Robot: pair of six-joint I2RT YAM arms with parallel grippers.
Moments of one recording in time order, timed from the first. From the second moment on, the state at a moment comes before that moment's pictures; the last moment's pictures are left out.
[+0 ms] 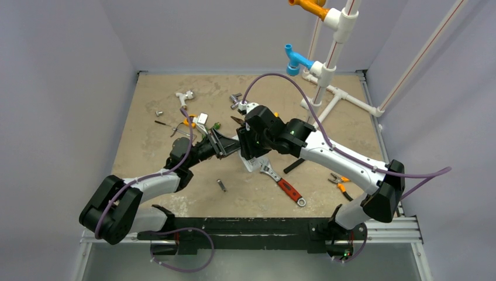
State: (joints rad) left arm -0.49 1.28 0.36 0.98 0.53 -1.26; right arm 0.96 1.50 1.46 -0.81 0.09 0.46
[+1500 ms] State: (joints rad) left arm -0.50 1.25 0.37 0.98 0.57 -1.28; right arm 0.72 1.02 0.78 -0.15 -0.29 0.71
